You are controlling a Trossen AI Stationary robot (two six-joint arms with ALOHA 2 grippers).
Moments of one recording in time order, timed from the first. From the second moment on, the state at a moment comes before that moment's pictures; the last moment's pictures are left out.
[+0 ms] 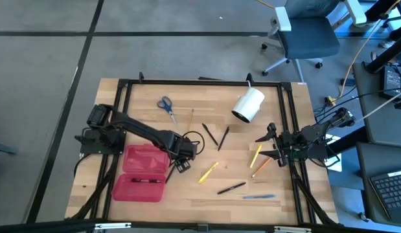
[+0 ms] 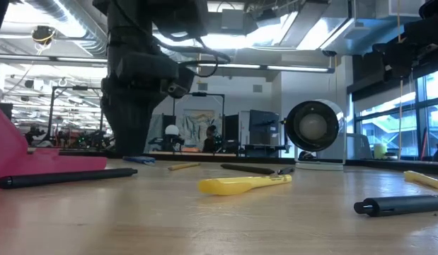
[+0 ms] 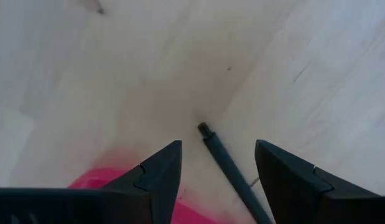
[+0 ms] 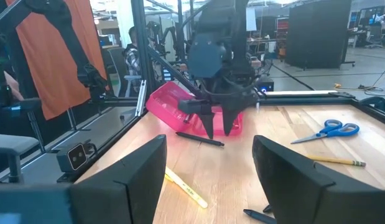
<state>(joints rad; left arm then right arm) -0.20 1.82 1.18 -0.79 -0.03 -0.82 0.49 0.00 0.02 0.02 0.32 0.07</state>
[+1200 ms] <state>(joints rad) -0.22 1.91 1.19 -0.78 -0.01 -0.77 0.49 0.00 0.02 0.03 0.32 0.07</state>
